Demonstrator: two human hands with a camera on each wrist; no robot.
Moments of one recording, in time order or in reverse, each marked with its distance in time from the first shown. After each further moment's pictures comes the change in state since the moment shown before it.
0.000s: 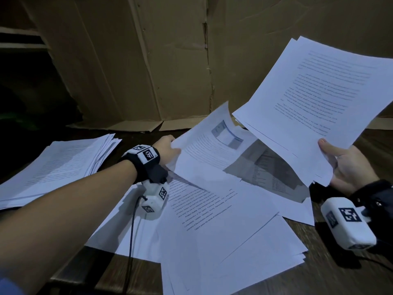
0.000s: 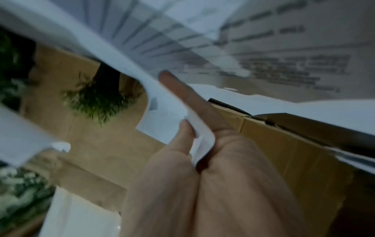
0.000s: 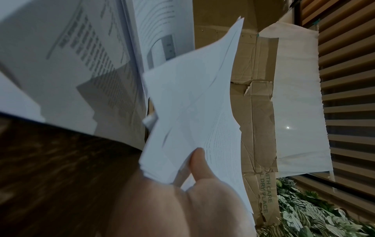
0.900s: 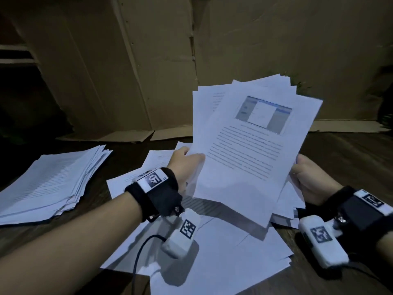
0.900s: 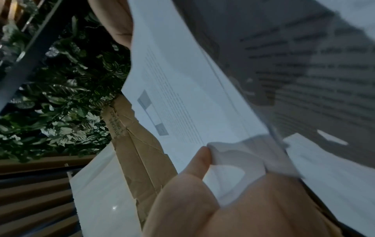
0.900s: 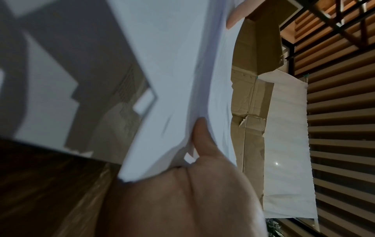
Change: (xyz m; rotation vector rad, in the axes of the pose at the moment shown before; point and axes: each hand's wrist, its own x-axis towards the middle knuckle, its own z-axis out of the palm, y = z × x) left_hand -0.078 0.077 0.039 -0.881 -0.114 -0.122; right_hand -0.015 0.016 0.013 -0.191 -0.399 0.189
